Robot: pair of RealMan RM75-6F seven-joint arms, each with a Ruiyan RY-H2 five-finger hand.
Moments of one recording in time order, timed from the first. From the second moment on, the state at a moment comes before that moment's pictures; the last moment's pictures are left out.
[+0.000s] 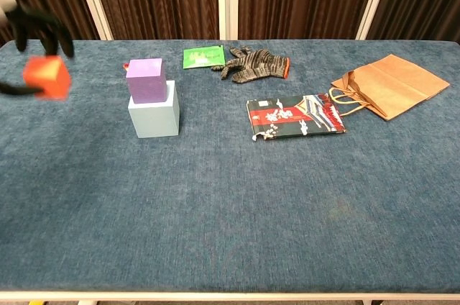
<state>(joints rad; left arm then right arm) -0.57 -1.20 -0.01 -1.58 1.55 1.19 0.08 0.14 -1.06 0.13 -1.79 -1.38 1.42 -0.07</state>
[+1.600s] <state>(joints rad) -0.80 -1.40 -0.16 -1.45 1.37 0.95 0.05 0.15 -1.08 0.13 -1.78 -1.38 1.42 -0.10</state>
